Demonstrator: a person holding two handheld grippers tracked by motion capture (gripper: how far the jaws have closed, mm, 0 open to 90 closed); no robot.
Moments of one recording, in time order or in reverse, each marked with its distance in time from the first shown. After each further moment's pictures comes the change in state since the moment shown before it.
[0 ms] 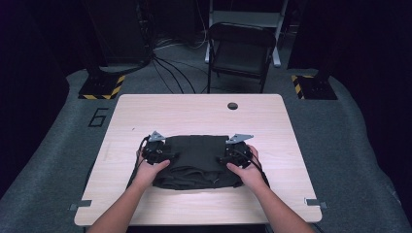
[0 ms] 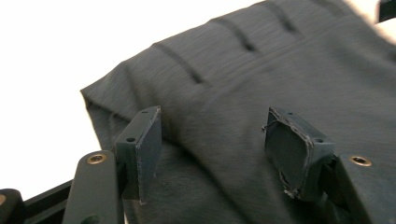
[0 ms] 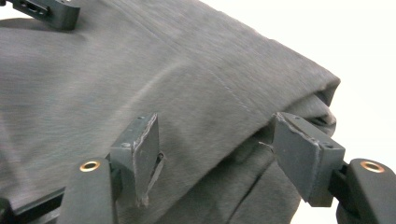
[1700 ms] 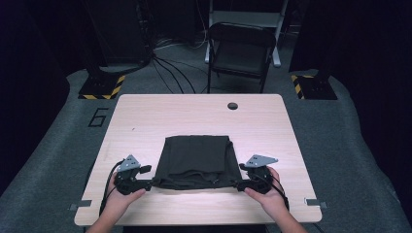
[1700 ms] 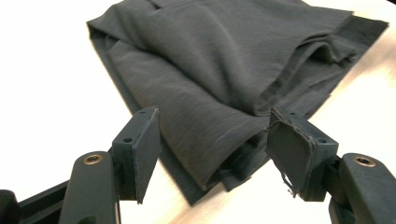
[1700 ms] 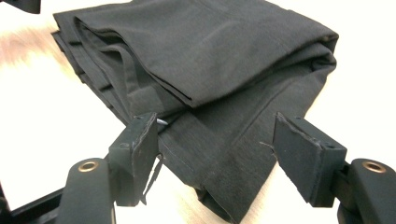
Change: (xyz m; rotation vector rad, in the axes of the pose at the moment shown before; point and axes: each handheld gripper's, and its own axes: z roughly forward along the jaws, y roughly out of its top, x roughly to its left) left arm -0.018 -0.064 -0.096 -0.024 -0.044 0.030; right arm 0.030 -0.051 -0.082 -0.065 0.042 -0.003
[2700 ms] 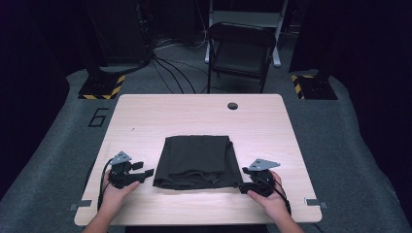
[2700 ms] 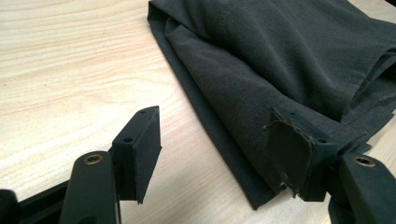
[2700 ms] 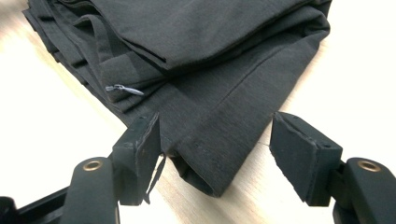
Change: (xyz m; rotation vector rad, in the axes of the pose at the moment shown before) left arm 0.039 -0.011 0.008 -0.023 0.046 -0.139; right arm -0.011 -0.024 0.007 0.019 -0.015 0.035
